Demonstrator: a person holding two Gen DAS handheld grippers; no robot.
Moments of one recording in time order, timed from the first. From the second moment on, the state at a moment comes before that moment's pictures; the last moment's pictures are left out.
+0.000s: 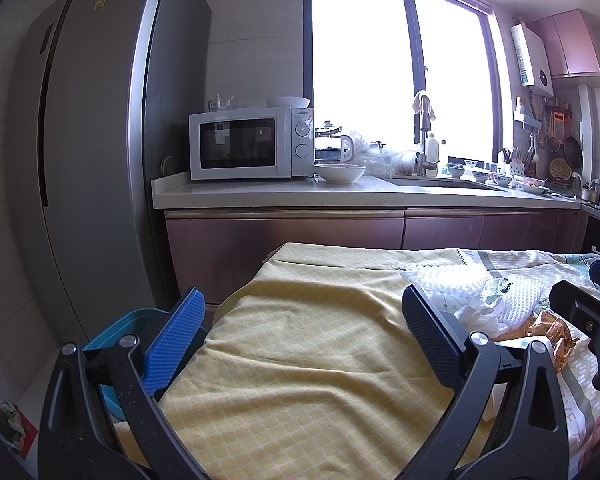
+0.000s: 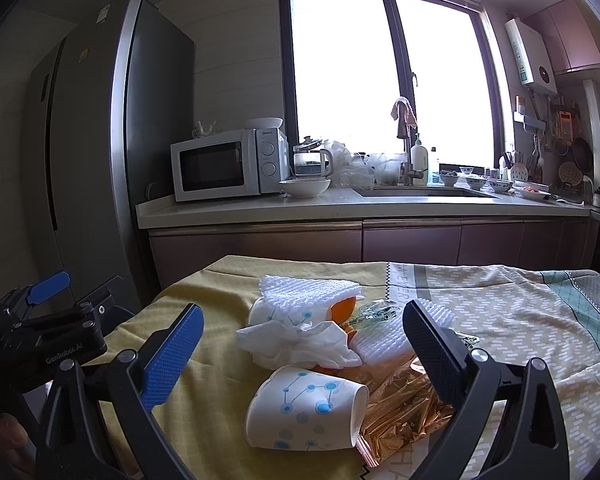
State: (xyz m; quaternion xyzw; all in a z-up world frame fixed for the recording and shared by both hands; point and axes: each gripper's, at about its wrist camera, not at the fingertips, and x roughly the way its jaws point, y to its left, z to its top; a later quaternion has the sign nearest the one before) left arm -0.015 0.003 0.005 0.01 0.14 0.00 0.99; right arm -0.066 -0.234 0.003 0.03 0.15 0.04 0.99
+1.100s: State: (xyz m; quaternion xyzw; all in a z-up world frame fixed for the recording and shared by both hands) left arm -0.028 -0.005 0.011 0.01 0.12 -0.01 0.99; right arm -0.067 -0.246 0.000 0.04 0.15 0.03 0.99
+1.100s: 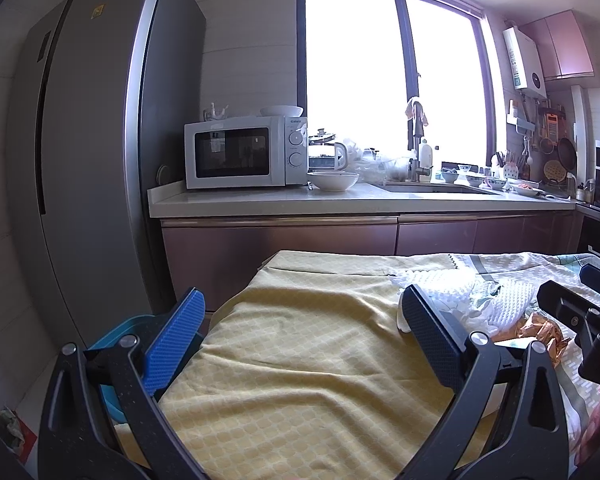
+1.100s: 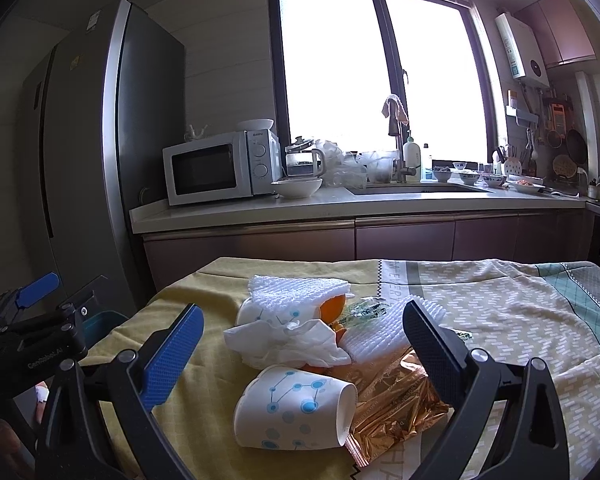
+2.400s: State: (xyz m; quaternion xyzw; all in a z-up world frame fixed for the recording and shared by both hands) left arm -0.028 -0.010 0.007 0.02 0.13 -0.02 0.99; right arm -0.066 -0.259 -0.016 0.06 0.18 0.04 0.98
